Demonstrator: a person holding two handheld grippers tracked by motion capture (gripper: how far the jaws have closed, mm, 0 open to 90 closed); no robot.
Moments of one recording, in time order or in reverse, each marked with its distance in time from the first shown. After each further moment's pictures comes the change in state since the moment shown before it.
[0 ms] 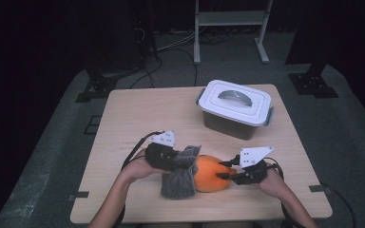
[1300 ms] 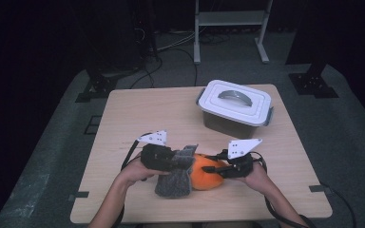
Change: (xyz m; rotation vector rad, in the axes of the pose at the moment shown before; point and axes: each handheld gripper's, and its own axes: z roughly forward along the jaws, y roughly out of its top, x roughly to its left) left arm 0.000 -0.005 -0.011 -0.152 -0.095 -0.024; right arm -0.004 0.030 0.028 -0.104 0.042 0.053
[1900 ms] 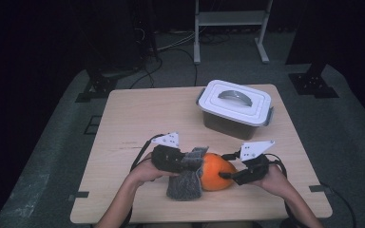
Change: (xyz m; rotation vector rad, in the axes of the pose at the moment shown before) left arm -0.004 0.011 0.032 0.064 0.019 0.020; right arm 0.004 -0.010 -0.039 0.160 -0.090 0.041
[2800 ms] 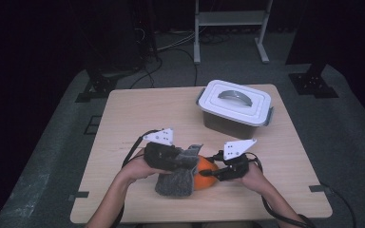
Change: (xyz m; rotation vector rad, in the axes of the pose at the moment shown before) left arm -0.013 0.019 -0.024 -0.001 -0.015 0.063; right arm -0.001 0.011 0.050 -0.149 0.139 -0.038
